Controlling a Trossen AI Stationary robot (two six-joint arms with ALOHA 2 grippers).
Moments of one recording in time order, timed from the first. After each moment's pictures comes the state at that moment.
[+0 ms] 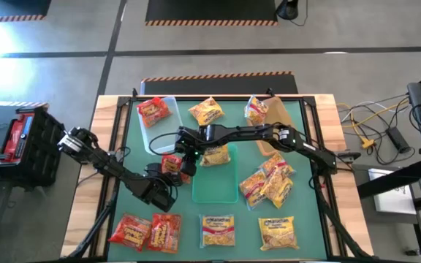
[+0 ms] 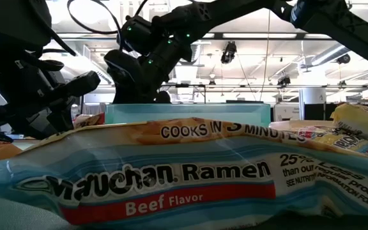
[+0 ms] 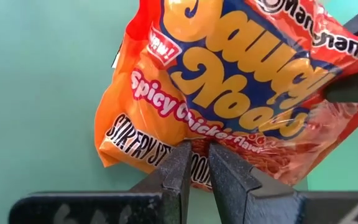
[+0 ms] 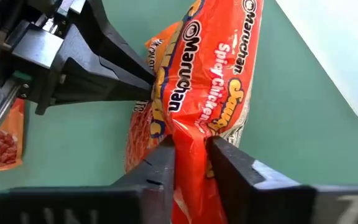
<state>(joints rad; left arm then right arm) -0.53 1.65 0.72 -0.60 -0.68 -2.23 -0.10 2.42 2.13 -0.65 -0.32 0.17</state>
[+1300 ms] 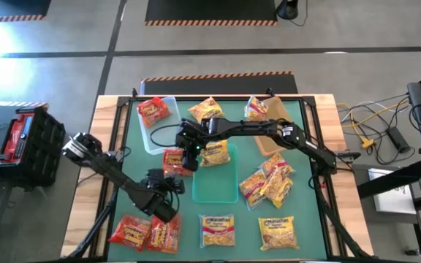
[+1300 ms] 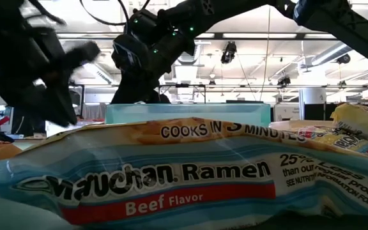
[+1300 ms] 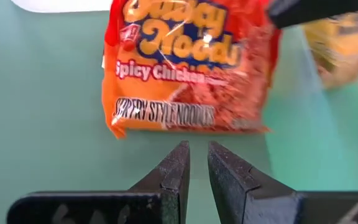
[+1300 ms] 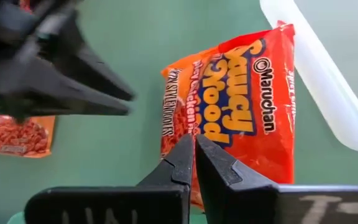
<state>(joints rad) -0.62 1.72 0.94 -0.89 -0.75 -2.29 -0.14 2.37 2.13 -0.65 -0.39 0.09</state>
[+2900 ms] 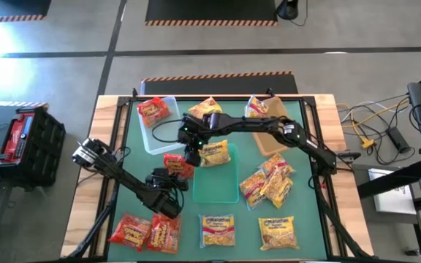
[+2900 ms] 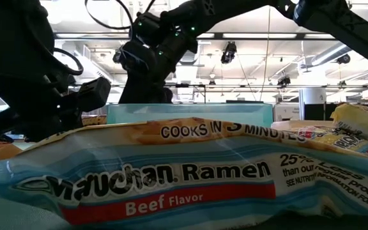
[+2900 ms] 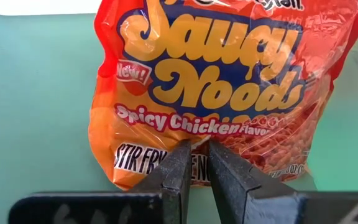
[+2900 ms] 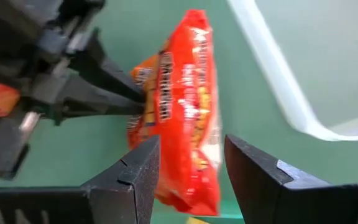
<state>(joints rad) -0.58 1.87 0.87 -0.70 -0.79 -2.22 -0.17 2.36 2.14 -0.73 -0.35 0.02</state>
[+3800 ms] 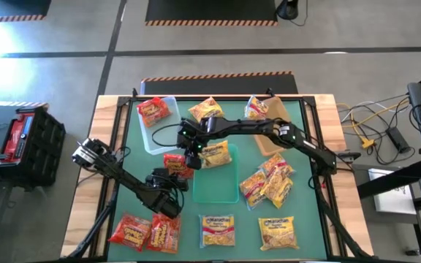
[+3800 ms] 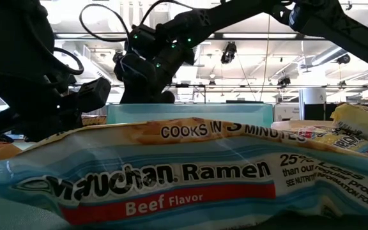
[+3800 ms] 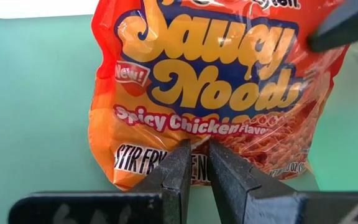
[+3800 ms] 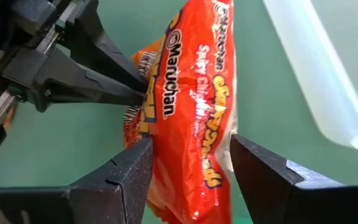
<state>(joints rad) -0.58 1.87 0.87 -0.70 -0.79 -2.20 -0.17 2.42 2.14 -0.70 -0.40 -0.05</state>
